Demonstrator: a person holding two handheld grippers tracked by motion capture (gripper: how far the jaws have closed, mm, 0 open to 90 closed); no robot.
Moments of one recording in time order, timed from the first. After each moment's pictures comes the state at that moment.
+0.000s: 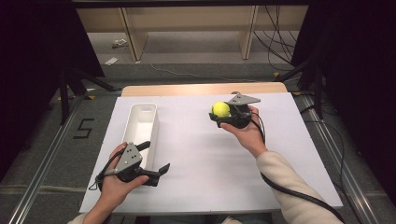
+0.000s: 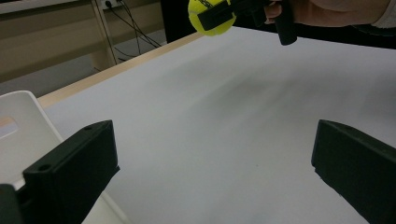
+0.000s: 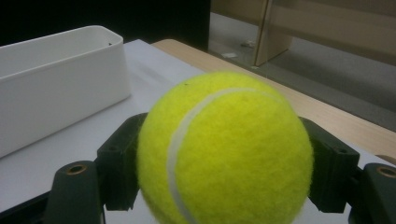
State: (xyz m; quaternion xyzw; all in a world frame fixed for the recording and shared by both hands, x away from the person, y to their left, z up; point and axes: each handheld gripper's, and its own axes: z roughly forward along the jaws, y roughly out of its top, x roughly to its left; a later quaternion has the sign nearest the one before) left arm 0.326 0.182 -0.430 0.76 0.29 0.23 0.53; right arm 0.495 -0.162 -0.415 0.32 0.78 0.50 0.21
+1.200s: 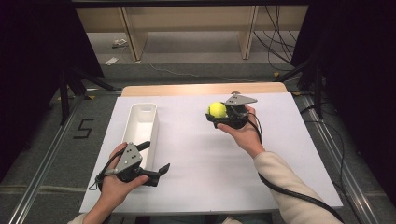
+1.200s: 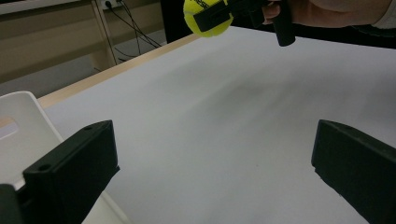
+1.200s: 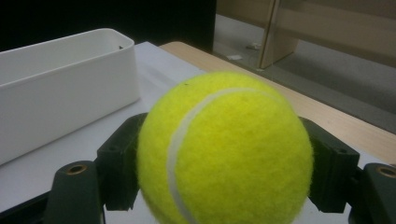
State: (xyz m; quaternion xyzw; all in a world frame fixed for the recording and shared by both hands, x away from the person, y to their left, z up) left arm 0.325 0.182 -0.430 0.76 0.29 0.23 0.53; right arm 0.493 -0.151 -0.413 0.31 0.78 0.51 0.20
